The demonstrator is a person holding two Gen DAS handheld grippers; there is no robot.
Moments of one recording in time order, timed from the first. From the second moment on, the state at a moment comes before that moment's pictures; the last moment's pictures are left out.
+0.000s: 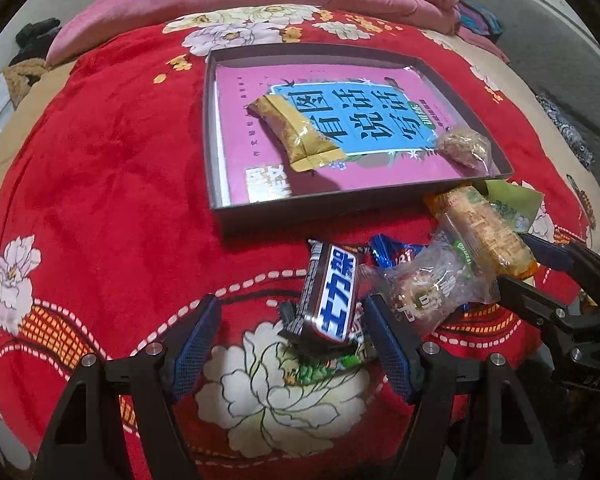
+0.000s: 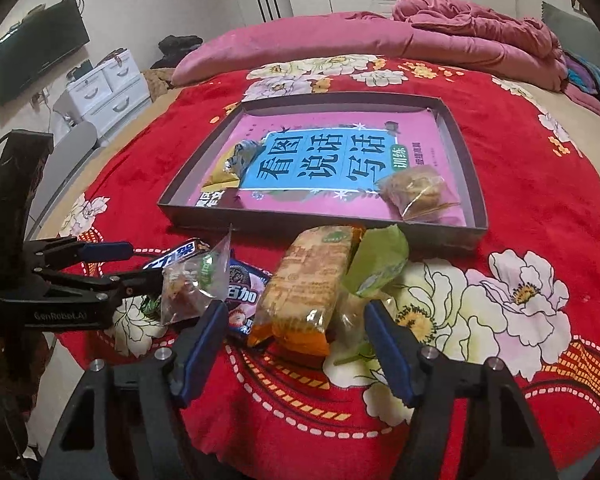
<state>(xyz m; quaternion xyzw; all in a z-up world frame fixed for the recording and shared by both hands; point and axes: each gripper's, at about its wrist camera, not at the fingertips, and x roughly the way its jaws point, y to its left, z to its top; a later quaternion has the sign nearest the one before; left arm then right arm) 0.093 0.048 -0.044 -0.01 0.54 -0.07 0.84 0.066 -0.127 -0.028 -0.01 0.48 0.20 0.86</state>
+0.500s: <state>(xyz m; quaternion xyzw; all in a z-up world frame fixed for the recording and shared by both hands) 0.103 0.063 -0.050 -0.02 0.54 -0.06 0.84 0.078 -0.126 -0.035 -0.02 0.47 0.18 0.86</state>
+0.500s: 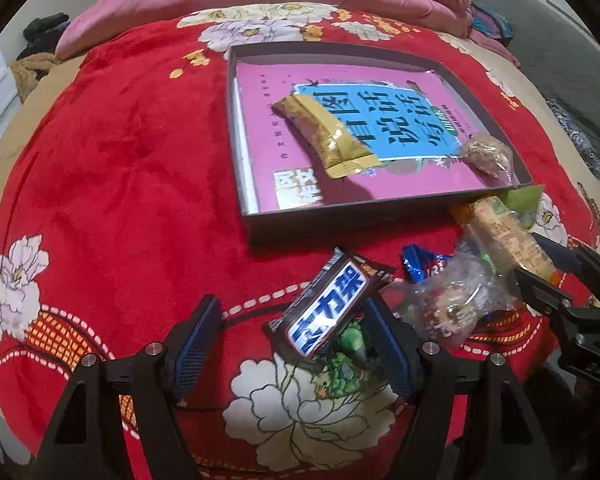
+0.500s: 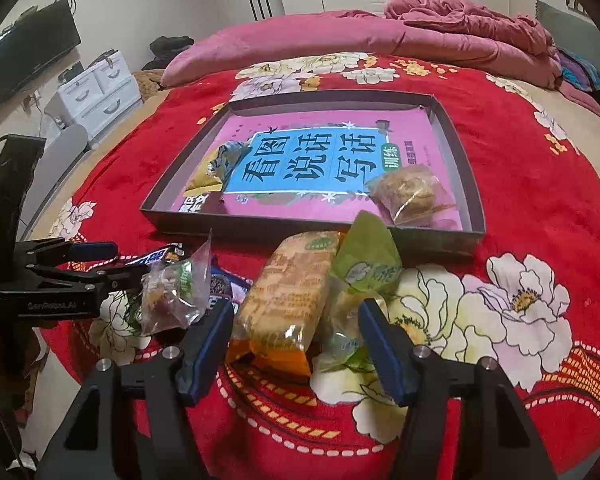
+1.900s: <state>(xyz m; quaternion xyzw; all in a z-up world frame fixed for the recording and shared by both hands) 0.091 0.076 -0.045 -0.11 0.52 -0.12 0.84 0.077 -0.138 -0.017 0.03 0.43 0.21 0.88</state>
